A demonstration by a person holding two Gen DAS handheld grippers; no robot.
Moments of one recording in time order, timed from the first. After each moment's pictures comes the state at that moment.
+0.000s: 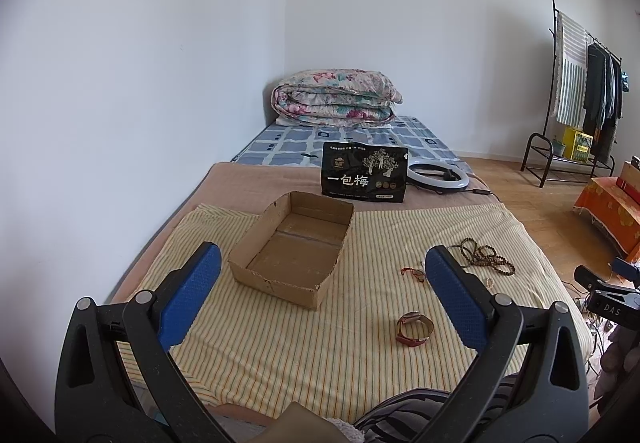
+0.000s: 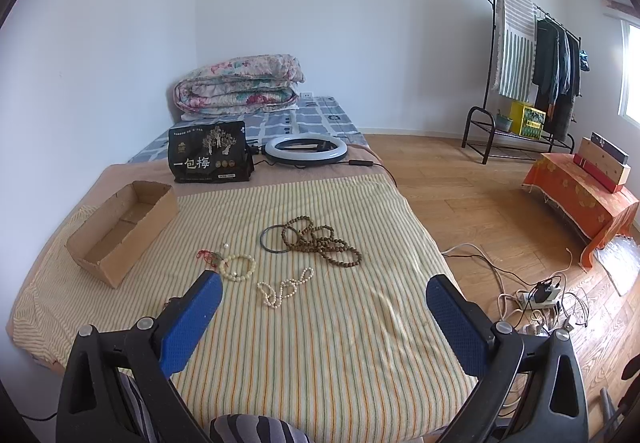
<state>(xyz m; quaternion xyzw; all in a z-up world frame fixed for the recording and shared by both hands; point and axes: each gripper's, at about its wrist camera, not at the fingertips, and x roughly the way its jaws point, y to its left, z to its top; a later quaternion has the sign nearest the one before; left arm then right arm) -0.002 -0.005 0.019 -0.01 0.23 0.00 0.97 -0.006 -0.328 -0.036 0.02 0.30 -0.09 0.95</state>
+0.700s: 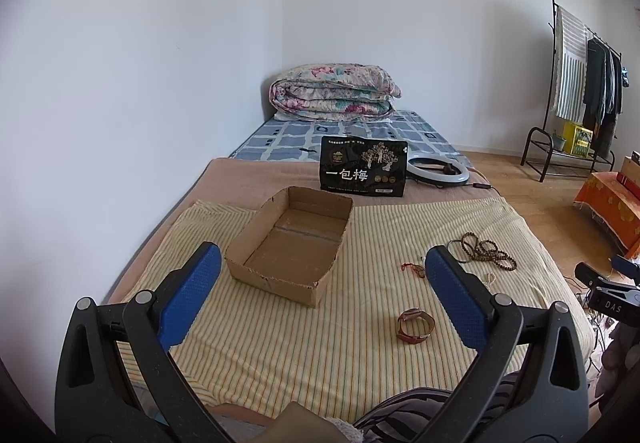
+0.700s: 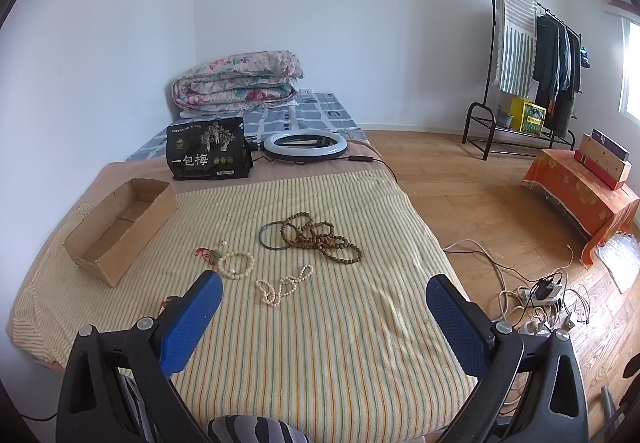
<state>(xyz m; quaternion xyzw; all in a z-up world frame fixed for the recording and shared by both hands) 0.001 -0.009 0.008 -0.01 0.24 0.00 0.97 -0.001 -0.329 -0.044 0.02 0.31 -0.09 0.95</state>
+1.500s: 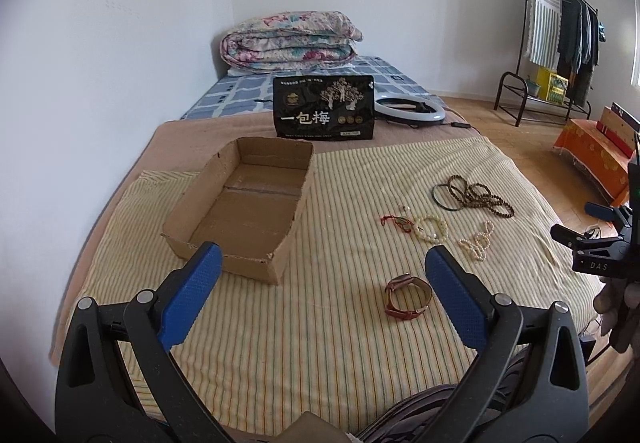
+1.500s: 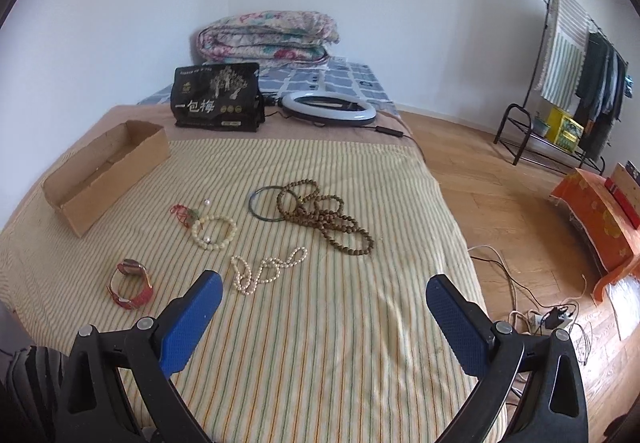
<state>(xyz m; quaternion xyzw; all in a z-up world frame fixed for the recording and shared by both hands) 0.073 -0.038 -0.064 0.03 0.33 -0.08 0.94 0.076 -0.350 -0.113 -0.06 0.38 -0.01 0.92</state>
